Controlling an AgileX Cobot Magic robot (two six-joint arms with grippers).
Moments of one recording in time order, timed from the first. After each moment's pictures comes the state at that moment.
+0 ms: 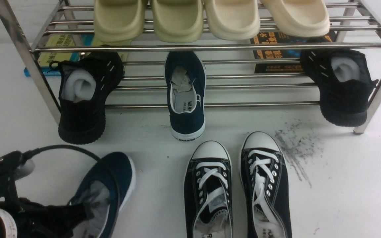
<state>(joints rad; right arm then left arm) 0.08 -0.01 0.01 0.05 0.39 0.09 -0.58 0.90 -0.51 0.29 0.71 -1.08</state>
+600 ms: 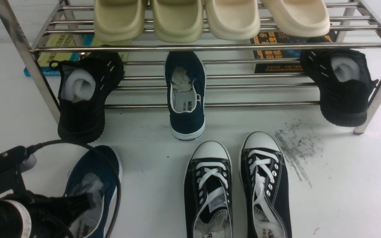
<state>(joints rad) 0.08 -0.01 0.01 0.05 0.39 0.09 -0.58 1.00 -0.50 0.40 0.65 -1.19</state>
